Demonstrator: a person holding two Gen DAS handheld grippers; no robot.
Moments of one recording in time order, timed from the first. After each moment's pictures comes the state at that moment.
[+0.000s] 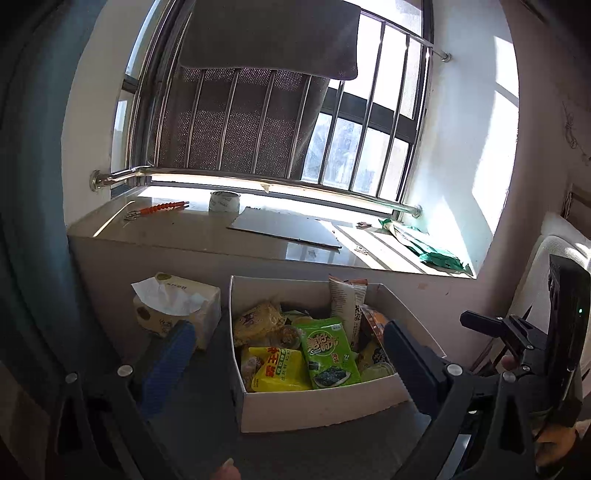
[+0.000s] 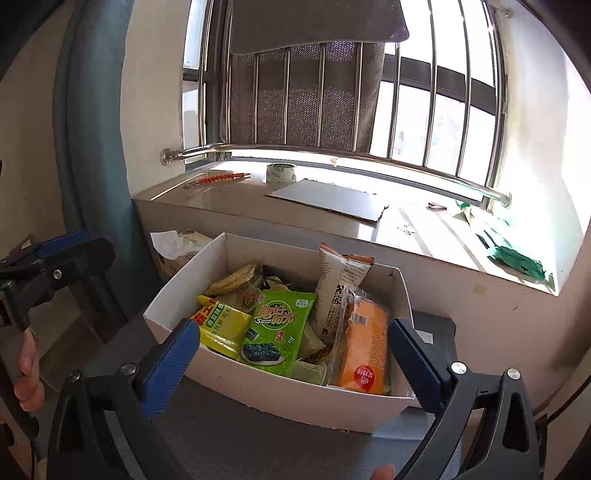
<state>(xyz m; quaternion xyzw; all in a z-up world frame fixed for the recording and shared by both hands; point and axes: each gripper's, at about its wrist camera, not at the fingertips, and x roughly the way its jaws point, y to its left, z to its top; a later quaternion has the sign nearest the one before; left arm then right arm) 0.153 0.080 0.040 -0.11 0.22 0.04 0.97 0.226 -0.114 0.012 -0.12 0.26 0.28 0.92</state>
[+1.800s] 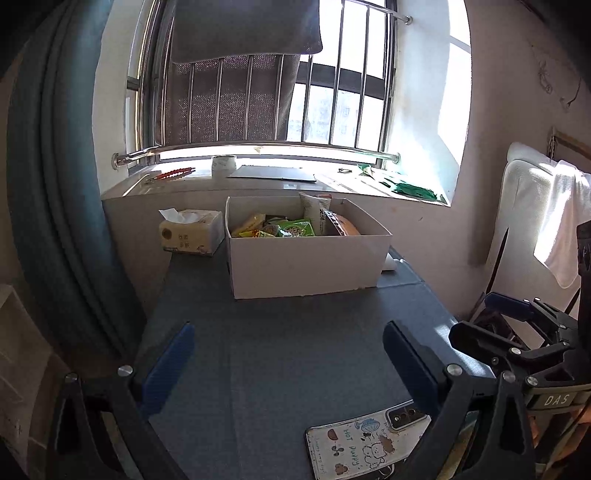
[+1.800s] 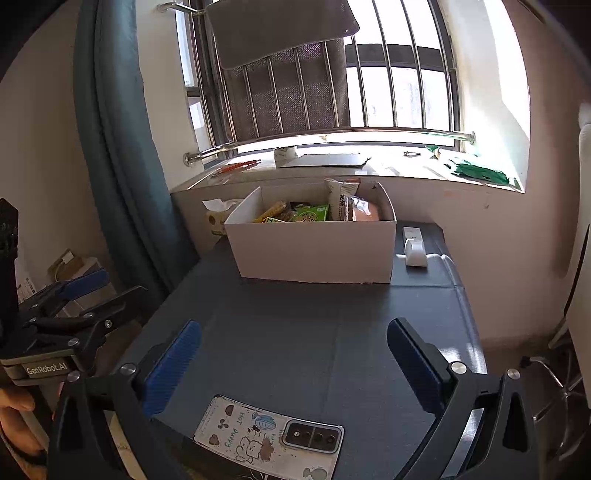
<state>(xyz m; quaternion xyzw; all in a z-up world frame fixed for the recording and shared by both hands) -0.015 -0.017 0.010 -0.06 0.28 0.05 0.96 0.041 -0.206 -0.012 -0.02 0.30 0.28 0.91</state>
